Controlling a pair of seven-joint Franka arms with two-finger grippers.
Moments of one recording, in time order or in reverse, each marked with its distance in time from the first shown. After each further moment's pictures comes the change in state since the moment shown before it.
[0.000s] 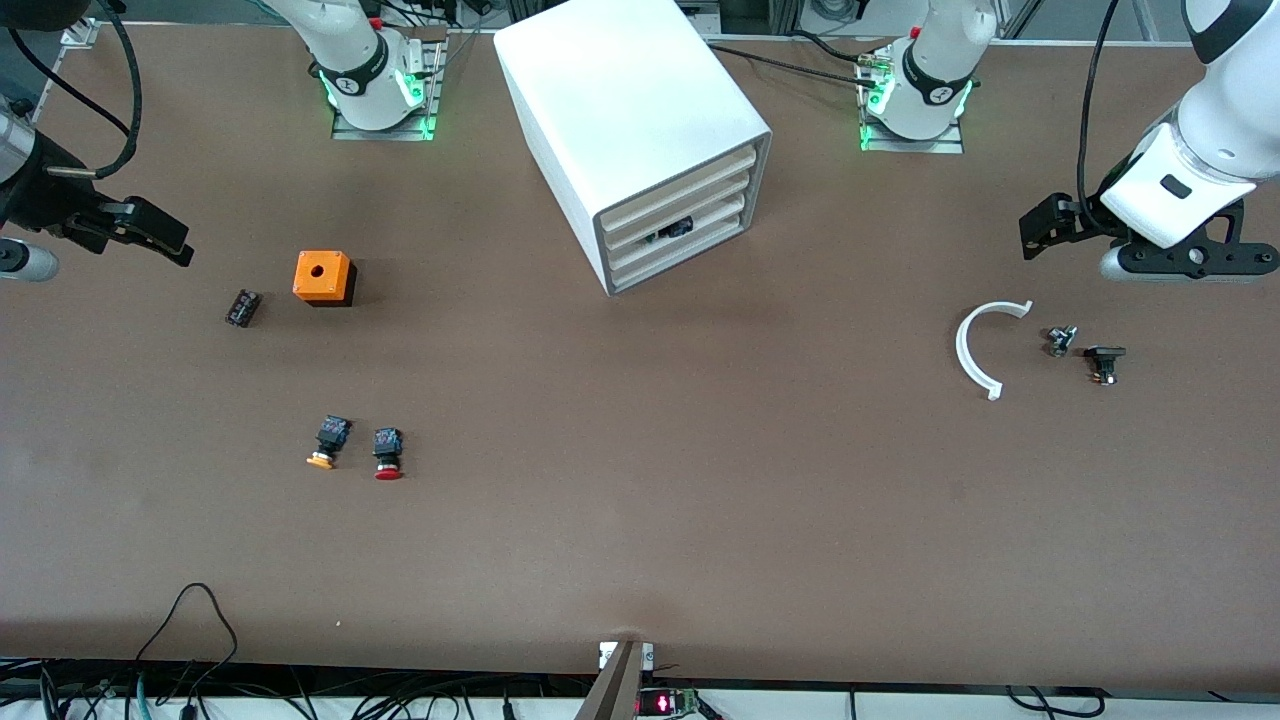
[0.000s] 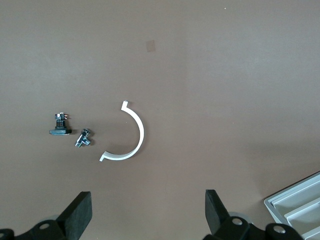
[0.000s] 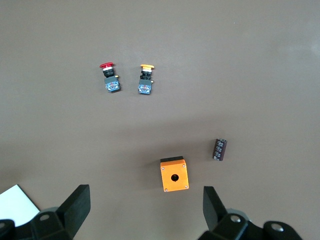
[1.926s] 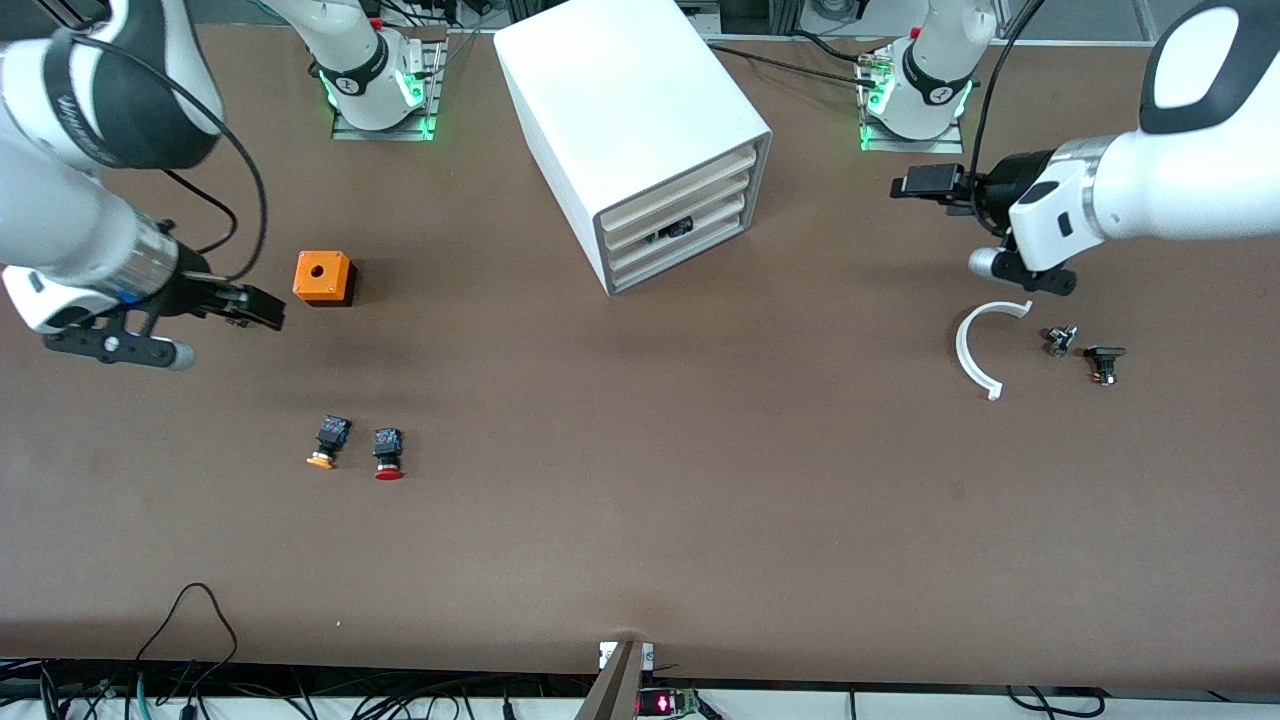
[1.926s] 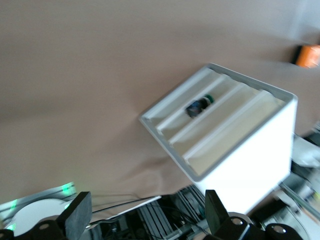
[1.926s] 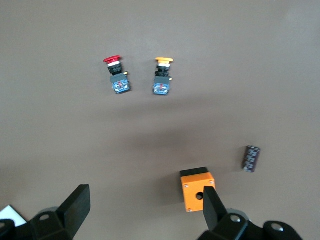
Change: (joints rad) left arm 0.004 0.135 -0.004 -0.021 -0.600 -0.250 0.109; right arm 0.086 0.179 0.013 -0.064 -0.001 0.165 0.141
